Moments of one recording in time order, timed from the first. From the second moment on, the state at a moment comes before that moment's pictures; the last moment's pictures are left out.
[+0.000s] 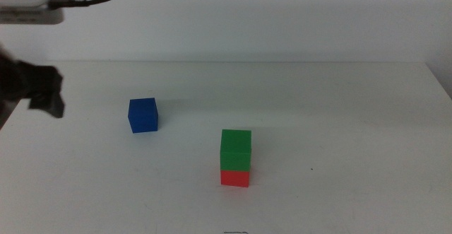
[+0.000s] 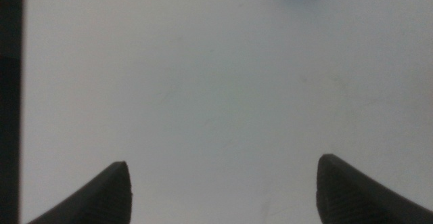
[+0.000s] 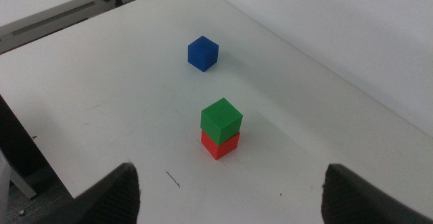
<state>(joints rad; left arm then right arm) -0.03 1.29 -1.22 0.00 1.16 -0.01 0.68 0.73 -1.31 0.08 1.16 -0.17</state>
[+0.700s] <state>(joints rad) -0.24 1.92 -1.70 0.10 1.08 -0.30 0.68 0.73 -1.31 0.07 1.16 -0.17</state>
